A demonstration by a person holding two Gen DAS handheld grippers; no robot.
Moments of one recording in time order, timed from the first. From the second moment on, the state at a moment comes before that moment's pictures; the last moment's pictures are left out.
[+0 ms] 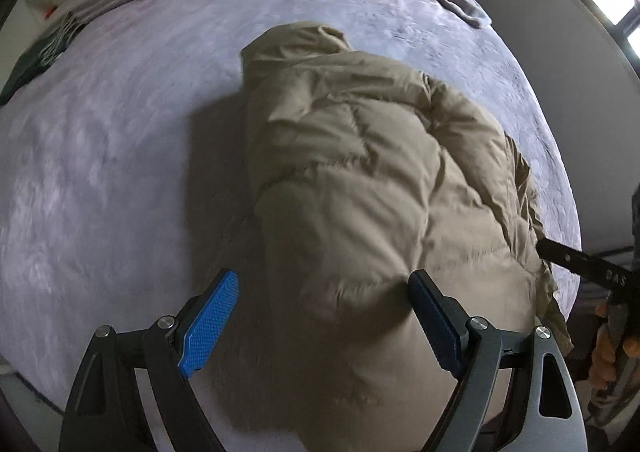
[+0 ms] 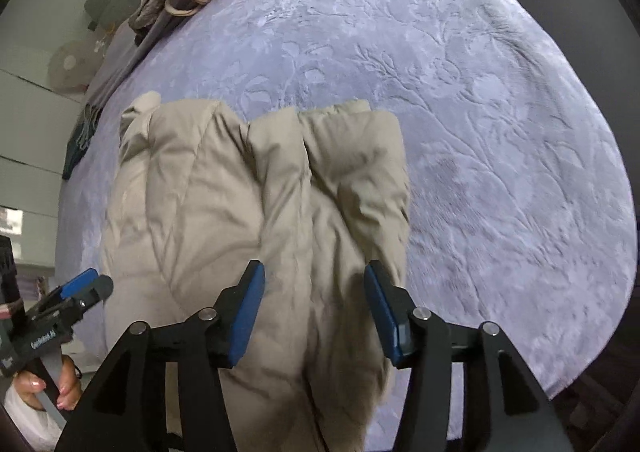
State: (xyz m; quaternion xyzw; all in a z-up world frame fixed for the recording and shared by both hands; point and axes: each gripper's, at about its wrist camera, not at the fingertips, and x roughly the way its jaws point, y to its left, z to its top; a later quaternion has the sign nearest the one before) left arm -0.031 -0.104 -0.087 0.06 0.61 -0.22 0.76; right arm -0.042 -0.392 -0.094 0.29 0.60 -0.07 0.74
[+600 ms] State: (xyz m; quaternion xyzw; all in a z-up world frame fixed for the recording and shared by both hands) left arm -0.045 -0.074 -0.086 0.08 0.60 -0.25 0.75; right arm -0.071 -0.366 -0.057 0.29 0.57 -0.13 0.76
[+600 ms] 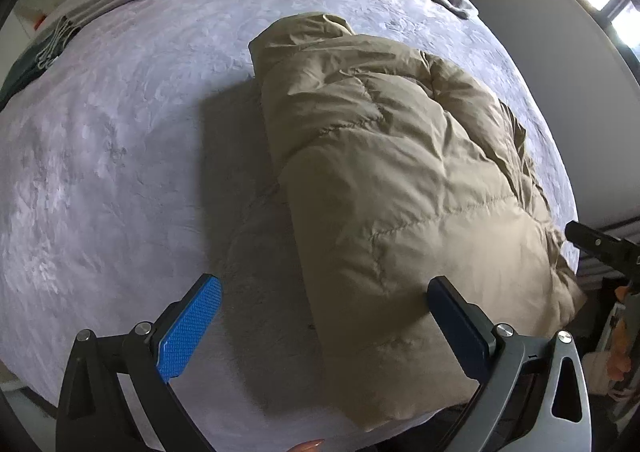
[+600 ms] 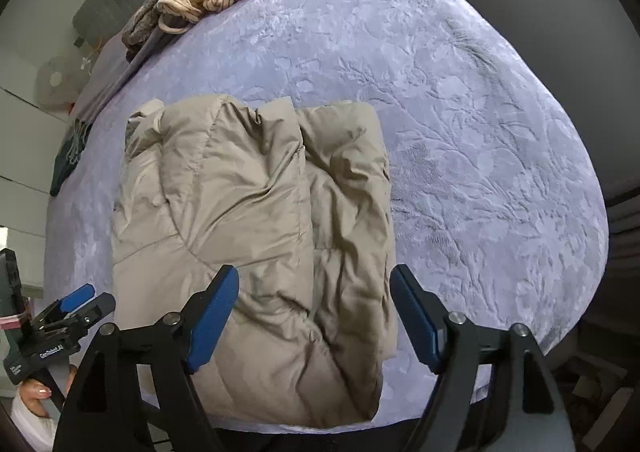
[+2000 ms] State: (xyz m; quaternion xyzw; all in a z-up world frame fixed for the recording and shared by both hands) left arm 0.050 -0.081 -0.187 -0.21 0.71 -0.32 0.59; right arm -0.014 -0.459 -0.196 0.59 0.51 0.09 0.62
